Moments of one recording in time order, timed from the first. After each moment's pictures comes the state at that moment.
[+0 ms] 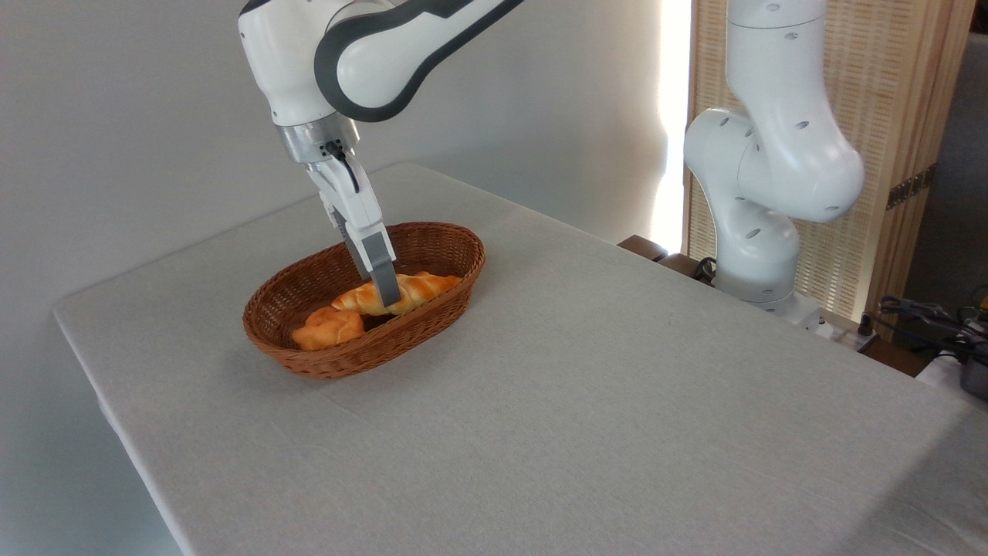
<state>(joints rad) -0.13 0.07 -0.41 -1.93 0.02 1.89 0.44</state>
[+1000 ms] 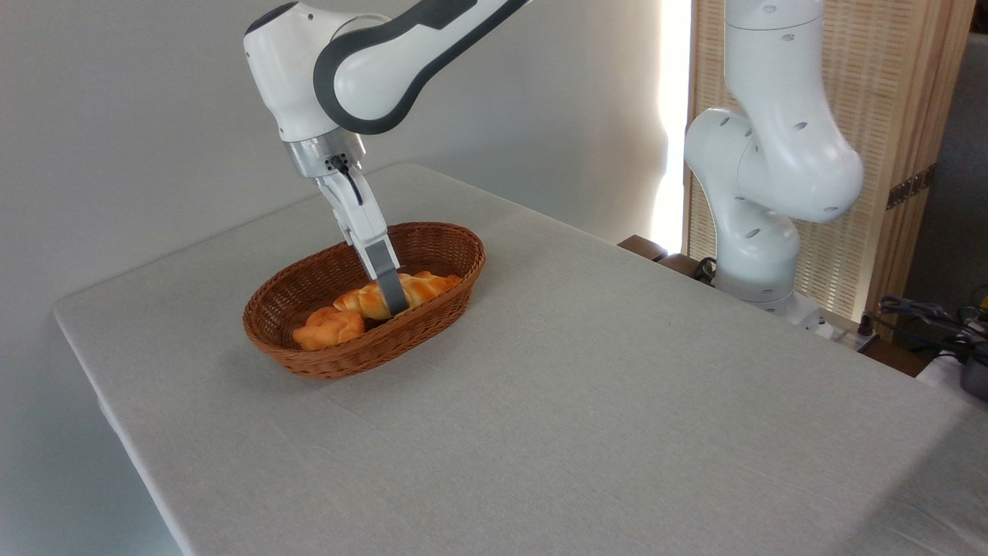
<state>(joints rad) -0.14 0.09 -0.41 -1.95 0.07 1.89 0.44</state>
